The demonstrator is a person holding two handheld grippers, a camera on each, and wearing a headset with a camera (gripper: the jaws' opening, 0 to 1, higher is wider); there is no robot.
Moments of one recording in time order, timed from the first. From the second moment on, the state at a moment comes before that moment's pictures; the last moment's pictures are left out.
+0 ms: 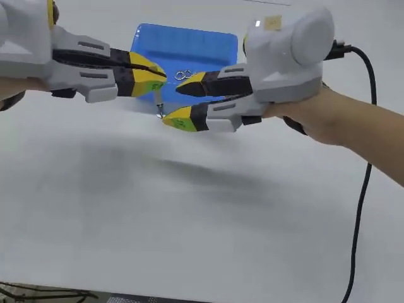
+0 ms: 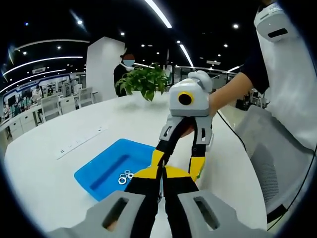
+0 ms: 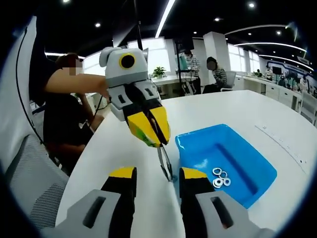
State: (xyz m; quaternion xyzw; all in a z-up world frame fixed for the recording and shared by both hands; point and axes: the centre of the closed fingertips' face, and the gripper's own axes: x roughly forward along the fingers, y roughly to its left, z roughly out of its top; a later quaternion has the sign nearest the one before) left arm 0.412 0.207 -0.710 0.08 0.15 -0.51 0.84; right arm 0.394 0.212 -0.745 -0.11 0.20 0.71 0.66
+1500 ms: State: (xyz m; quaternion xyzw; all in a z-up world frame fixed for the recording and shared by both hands) left arm 0.397 0.188 -0.689 0.09 0.13 -0.46 0.87; right arm 0.391 0.230 -0.759 -0.20 0.15 0.75 0.62
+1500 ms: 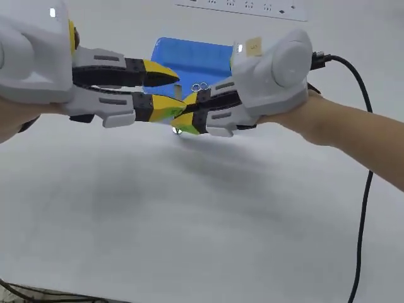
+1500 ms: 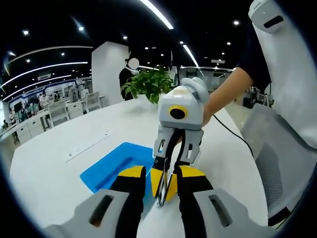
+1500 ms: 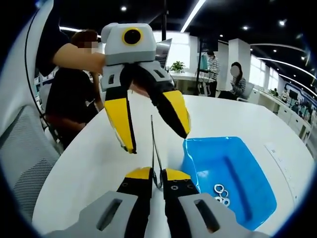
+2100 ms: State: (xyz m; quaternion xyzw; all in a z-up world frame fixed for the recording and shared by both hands) left arm 0.384 0.211 -0.681 0.04 0.12 -0.37 0.92; right arm 0.392 0.210 -0.697 -0.17 0.12 0.74 0.64
